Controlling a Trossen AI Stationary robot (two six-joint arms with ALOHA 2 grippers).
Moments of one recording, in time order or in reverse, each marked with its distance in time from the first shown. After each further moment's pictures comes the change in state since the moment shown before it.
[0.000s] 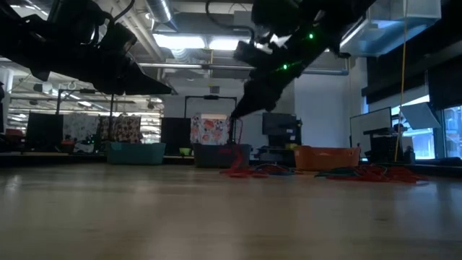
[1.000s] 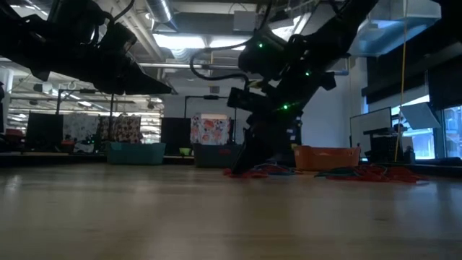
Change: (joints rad) left arm 0.000 0.000 0.000 0.003 0.000 -0.002; right arm -0.002 0.195 0.000 -0.015 -0.276 0.077
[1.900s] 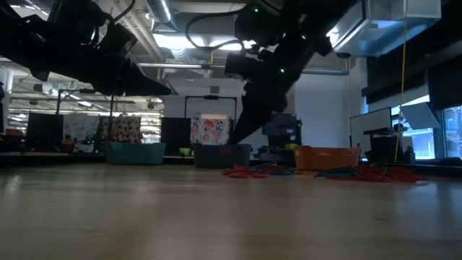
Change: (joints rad) left arm 0.000 0.000 0.000 -0.013 0.000 0.003; right arm 0.015 -0.087 0.139 -0.252 0.001 0.055
